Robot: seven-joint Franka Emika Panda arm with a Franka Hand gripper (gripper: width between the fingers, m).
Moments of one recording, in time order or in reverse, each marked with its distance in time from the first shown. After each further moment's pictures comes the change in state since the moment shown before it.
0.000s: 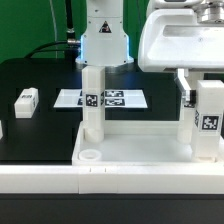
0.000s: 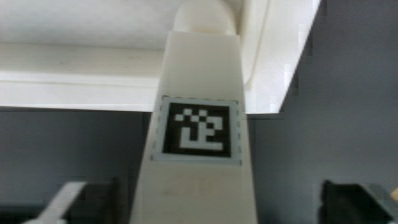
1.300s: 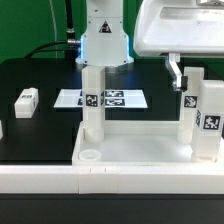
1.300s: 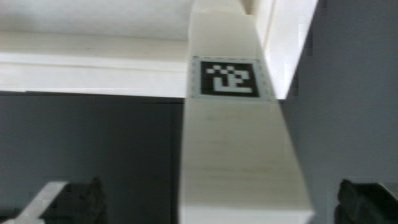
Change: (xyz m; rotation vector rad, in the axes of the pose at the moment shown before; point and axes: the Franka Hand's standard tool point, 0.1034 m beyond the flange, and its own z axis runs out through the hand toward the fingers) arm 0.010 0.016 -0.013 -0.008 -0.173 0.001
